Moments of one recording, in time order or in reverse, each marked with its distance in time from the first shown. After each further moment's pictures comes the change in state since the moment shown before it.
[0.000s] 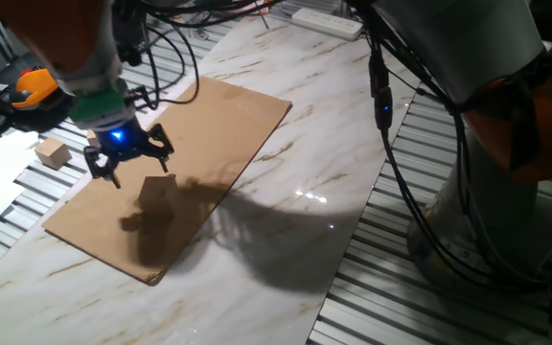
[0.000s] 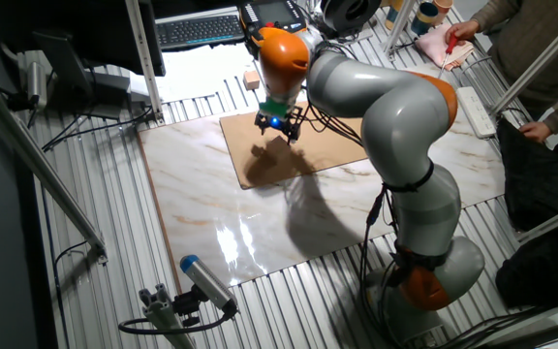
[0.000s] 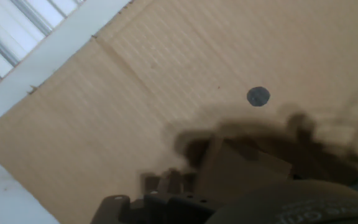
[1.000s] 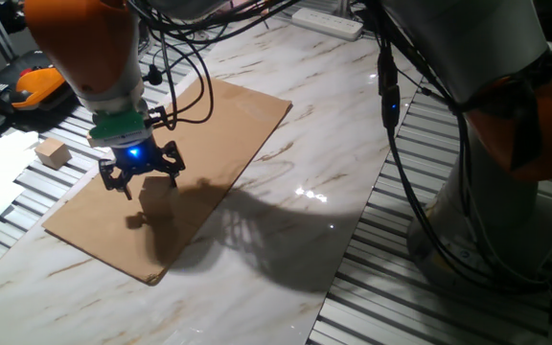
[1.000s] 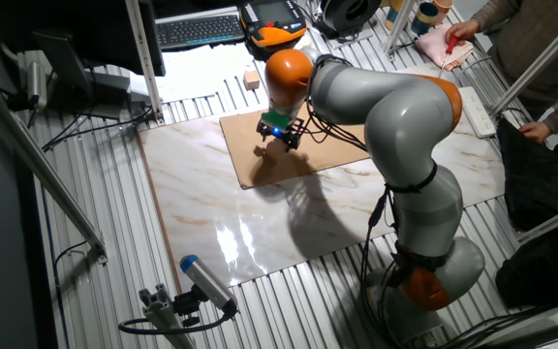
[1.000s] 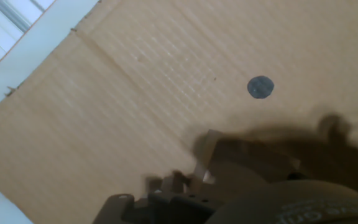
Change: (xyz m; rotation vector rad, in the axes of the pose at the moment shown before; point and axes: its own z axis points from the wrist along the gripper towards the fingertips) arm 0.006 -0.004 0.028 -0.036 -0.001 0.037
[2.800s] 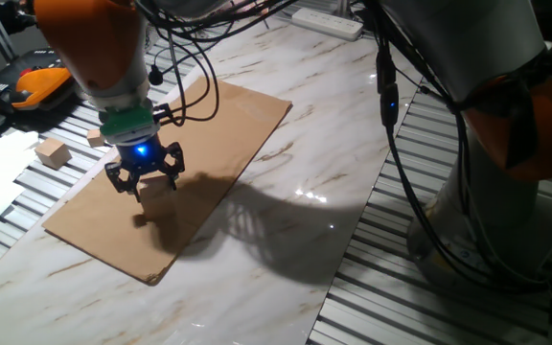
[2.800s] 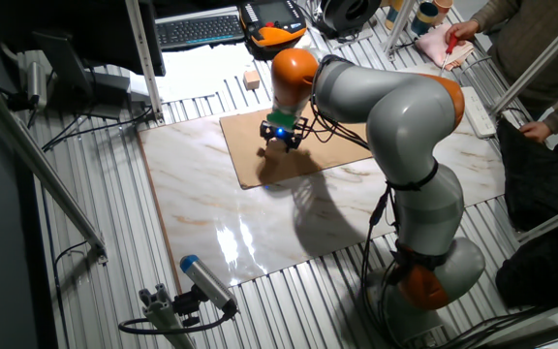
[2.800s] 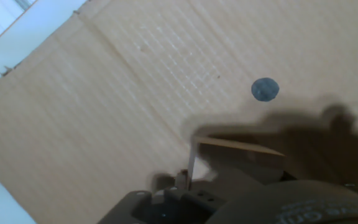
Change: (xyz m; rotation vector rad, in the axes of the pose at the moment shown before) arm -0.003 -0.005 0.004 -0.033 0.033 -0.105
